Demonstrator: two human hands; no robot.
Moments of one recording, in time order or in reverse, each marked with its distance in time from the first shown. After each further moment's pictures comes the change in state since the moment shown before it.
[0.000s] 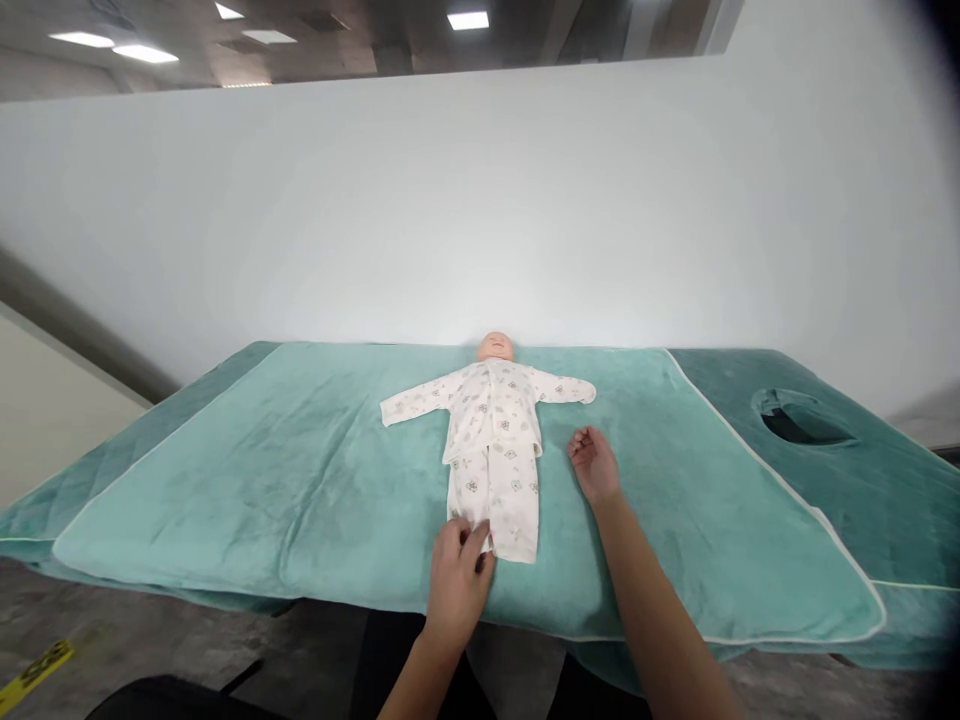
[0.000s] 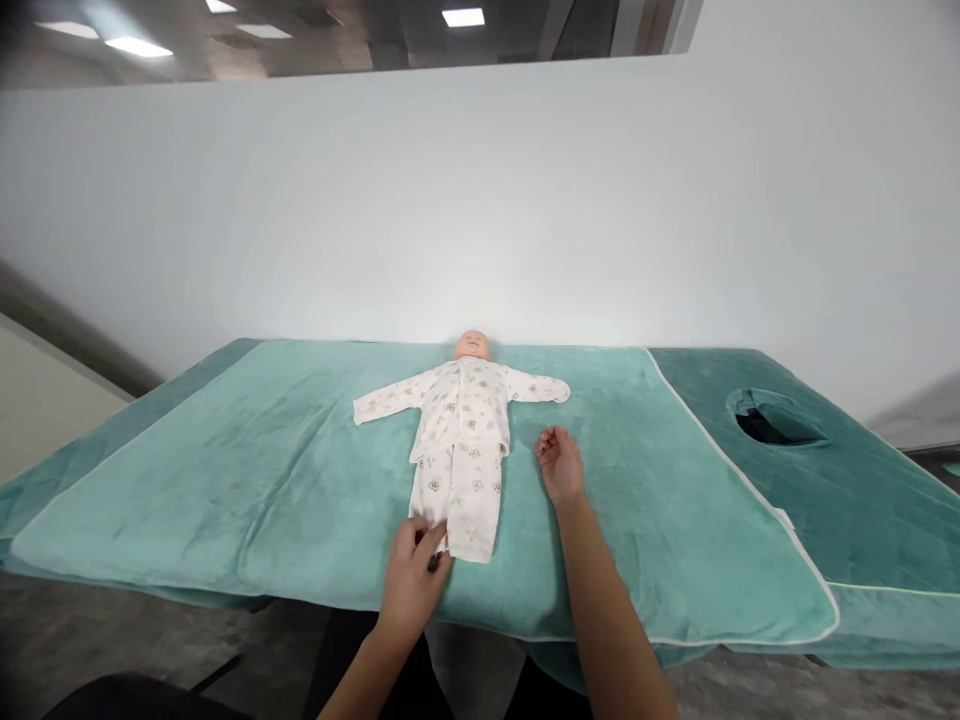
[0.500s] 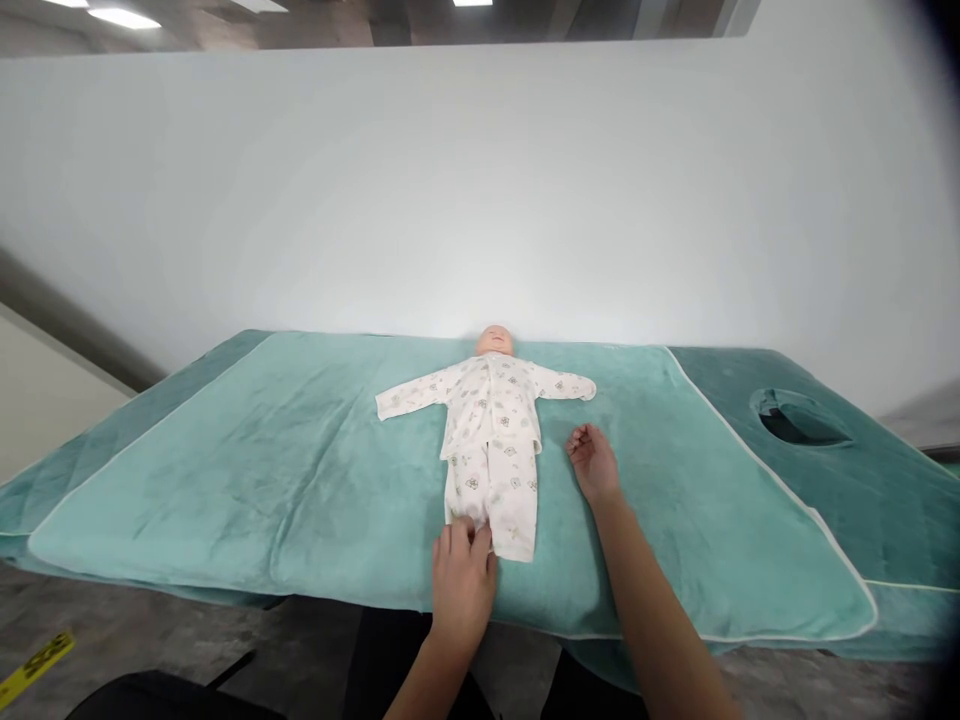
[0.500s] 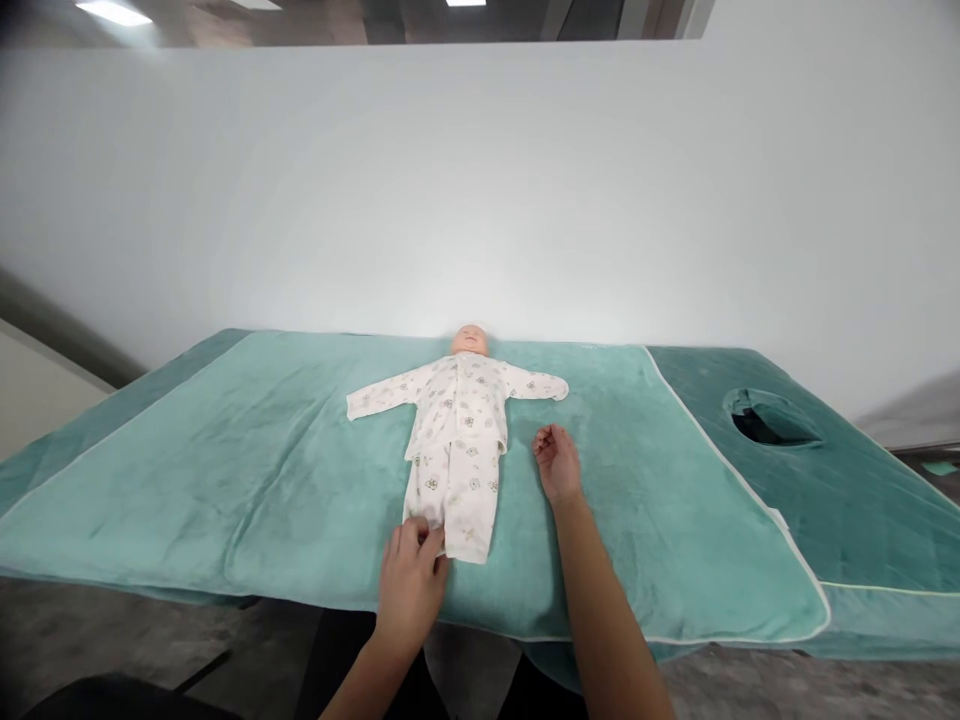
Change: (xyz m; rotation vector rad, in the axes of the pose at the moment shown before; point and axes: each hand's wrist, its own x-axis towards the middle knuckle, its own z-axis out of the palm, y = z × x) left_hand 0.022 0.034 -0.029 0.179 -0.082 -0.062; right_hand -0.004 -0.001 0.006 -0.094 0.013 -0.024
